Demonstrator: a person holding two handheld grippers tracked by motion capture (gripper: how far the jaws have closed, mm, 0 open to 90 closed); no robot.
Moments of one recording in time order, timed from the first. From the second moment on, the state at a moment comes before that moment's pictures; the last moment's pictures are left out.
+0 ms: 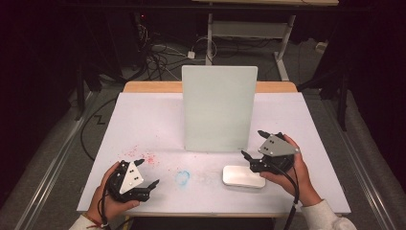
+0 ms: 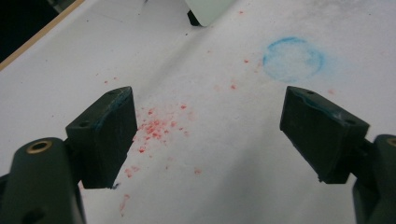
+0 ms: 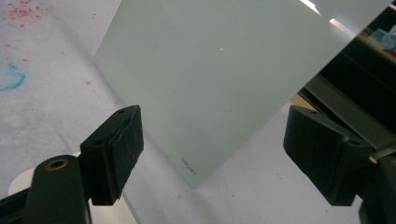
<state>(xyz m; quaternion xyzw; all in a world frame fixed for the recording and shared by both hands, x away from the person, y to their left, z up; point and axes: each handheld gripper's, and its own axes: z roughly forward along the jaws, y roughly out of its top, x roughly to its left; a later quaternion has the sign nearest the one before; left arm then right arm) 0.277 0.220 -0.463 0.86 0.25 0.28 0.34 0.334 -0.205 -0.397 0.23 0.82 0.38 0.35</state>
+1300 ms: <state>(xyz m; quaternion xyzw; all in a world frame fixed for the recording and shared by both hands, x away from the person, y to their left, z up) 0.284 0.220 -0.463 0.86 0.26 0.28 0.35 0.291 -0.279 -0.422 0.30 0.77 0.39 0.41</state>
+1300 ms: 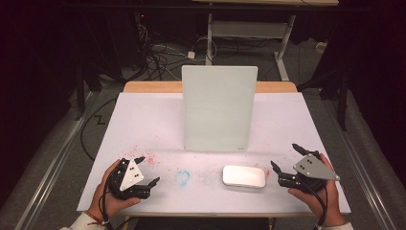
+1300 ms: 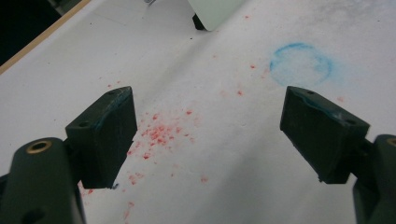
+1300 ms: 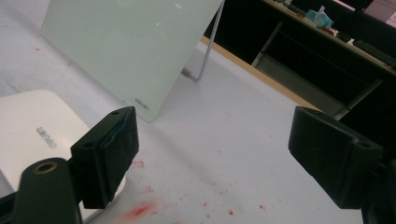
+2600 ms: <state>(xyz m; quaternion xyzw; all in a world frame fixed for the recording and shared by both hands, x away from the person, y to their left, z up) 0.277 0.217 -0.462 0.86 0.25 0.29 0.34 0.275 -0.288 -0.447 0.30 0.77 0.40 0.40</state>
